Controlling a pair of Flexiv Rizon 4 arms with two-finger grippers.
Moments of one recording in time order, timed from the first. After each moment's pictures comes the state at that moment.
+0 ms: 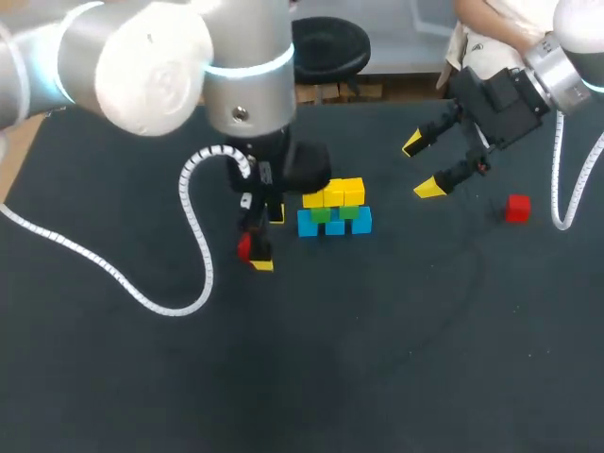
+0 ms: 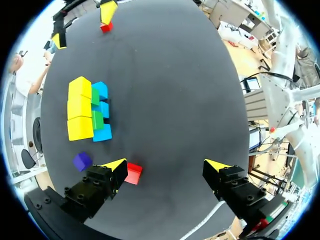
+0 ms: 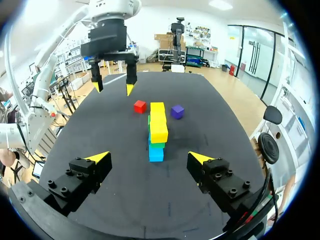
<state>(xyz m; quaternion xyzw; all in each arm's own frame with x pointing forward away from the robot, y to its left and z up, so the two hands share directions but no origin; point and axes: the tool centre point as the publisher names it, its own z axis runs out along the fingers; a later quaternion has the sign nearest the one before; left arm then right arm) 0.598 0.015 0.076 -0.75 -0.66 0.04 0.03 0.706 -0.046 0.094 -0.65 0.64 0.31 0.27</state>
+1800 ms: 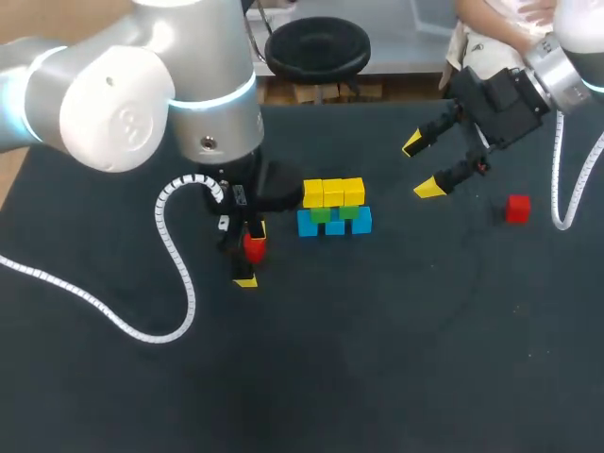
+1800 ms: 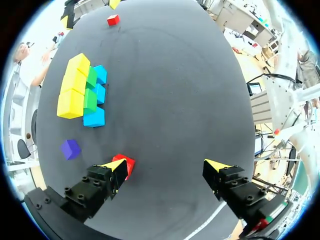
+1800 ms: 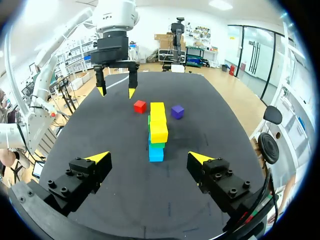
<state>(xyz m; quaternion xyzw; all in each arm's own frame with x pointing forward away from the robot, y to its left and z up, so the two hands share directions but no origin) 0.593 0.041 0.051 -0.73 -0.68 0.07 0.00 0.706 -0.046 0.094 -0.65 0.64 0.31 0.27</state>
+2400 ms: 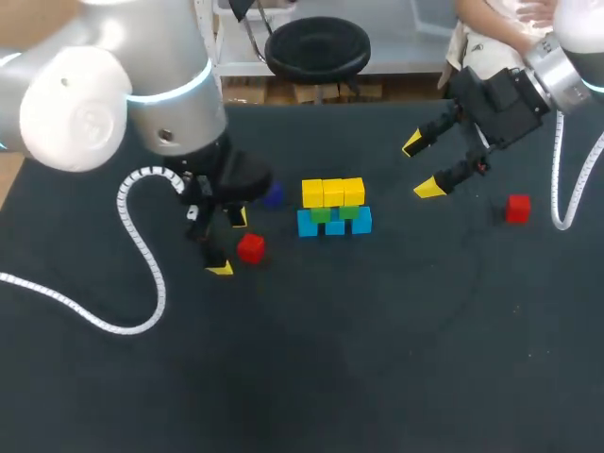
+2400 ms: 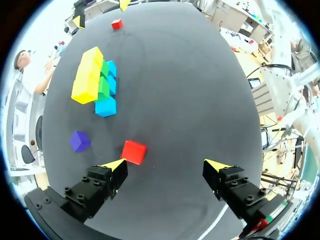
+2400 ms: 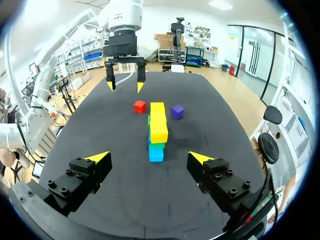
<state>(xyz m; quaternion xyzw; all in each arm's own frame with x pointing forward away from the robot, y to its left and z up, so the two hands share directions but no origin) 0.613 0.072 0.052 -0.75 -0.65 0.08 -0.03 0.706 -0.046 0.094 -0.65 0.64 0.31 0.27</state>
